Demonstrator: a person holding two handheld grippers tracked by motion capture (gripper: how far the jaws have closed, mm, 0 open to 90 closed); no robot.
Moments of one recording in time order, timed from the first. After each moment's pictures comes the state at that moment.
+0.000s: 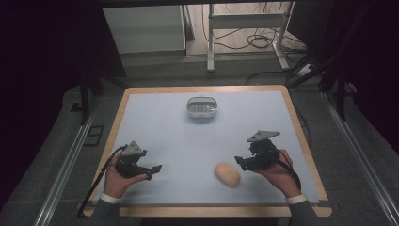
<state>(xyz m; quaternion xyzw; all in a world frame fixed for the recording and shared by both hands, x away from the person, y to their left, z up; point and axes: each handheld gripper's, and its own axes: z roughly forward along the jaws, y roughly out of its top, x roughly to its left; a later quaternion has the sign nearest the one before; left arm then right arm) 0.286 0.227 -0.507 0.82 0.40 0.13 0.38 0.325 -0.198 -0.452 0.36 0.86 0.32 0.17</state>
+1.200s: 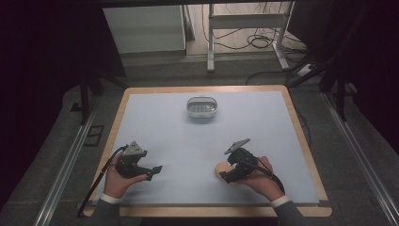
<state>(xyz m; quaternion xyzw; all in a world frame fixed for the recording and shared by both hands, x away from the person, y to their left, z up) 0.286 0.226 -0.508 0.83 0.40 0.12 0.38 0.318 -0.147 -0.488 0.32 0.91 0.24 0.09</state>
